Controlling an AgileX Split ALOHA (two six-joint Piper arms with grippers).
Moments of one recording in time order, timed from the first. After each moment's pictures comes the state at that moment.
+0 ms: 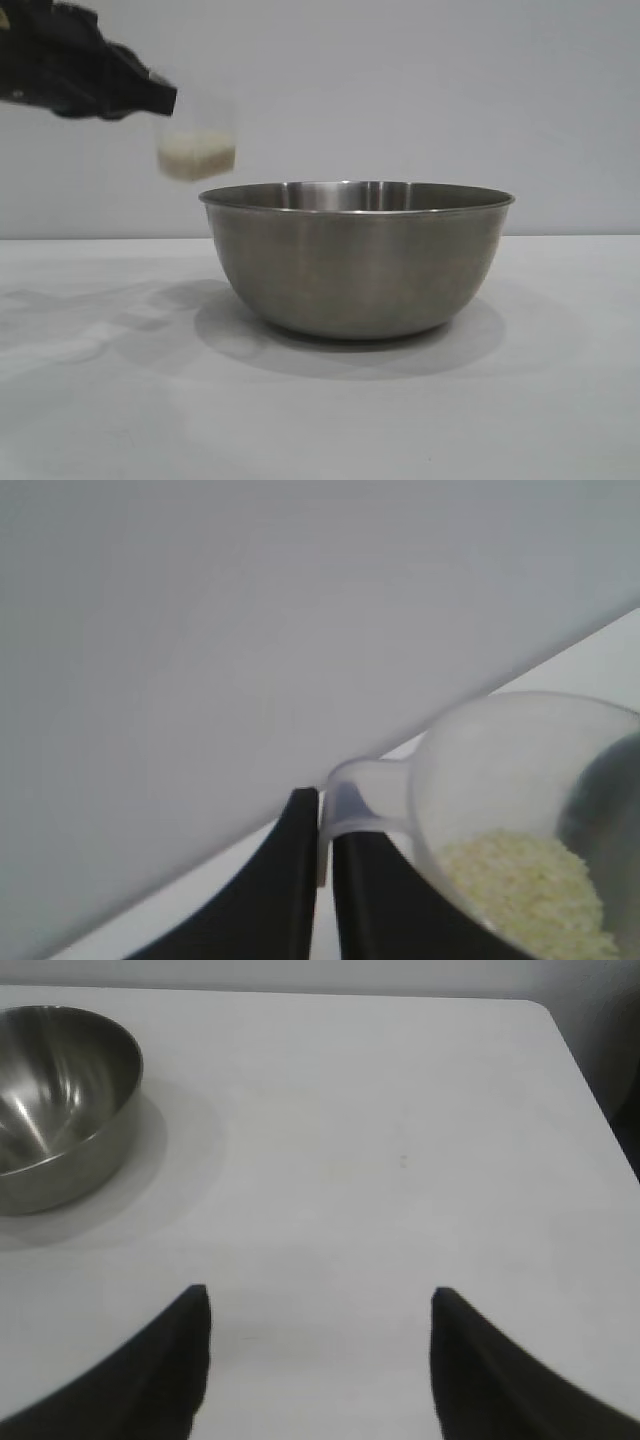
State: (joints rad) left arm -0.28 1.78 -0.72 0.42 -1.13 0.26; right arm 0.06 -0.02 -0.49 0.03 1.14 -0.06
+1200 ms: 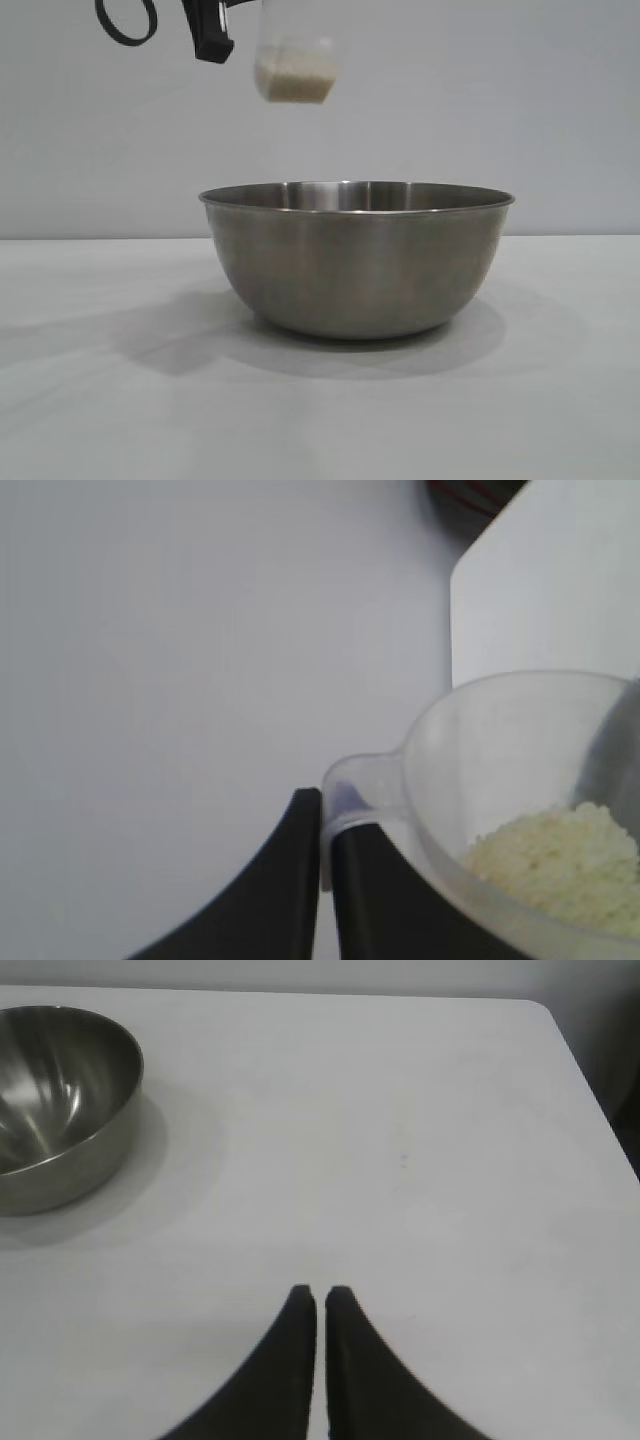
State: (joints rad) left arm -0.36 1.78 -0.97 0.90 -0.89 0.83; right arm 0.06 -0.02 -0.49 0.03 1.14 -0.06
